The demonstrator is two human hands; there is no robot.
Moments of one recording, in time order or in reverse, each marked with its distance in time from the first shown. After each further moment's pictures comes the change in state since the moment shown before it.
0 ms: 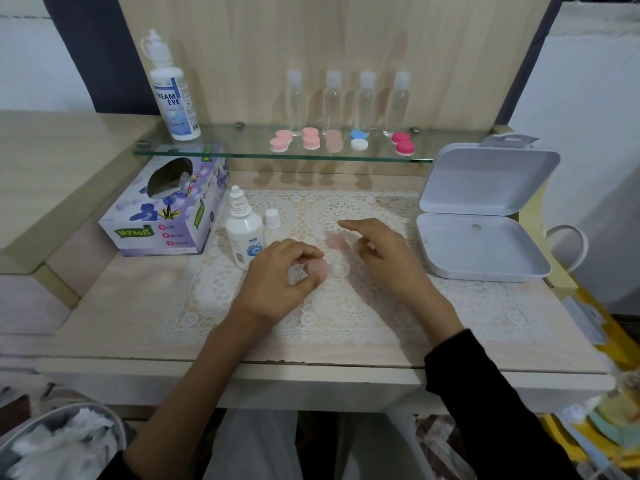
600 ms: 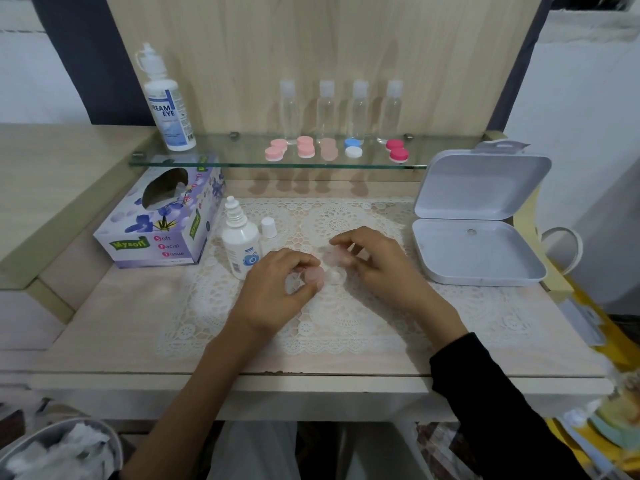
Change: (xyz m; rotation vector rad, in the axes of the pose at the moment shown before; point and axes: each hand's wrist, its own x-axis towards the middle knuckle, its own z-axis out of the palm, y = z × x) left_hand 0.000 -0.001 0.000 0.014 -0.023 -0.012; right_hand 0.001 0.006 -0.002 -0.004 -0.048 -0.104
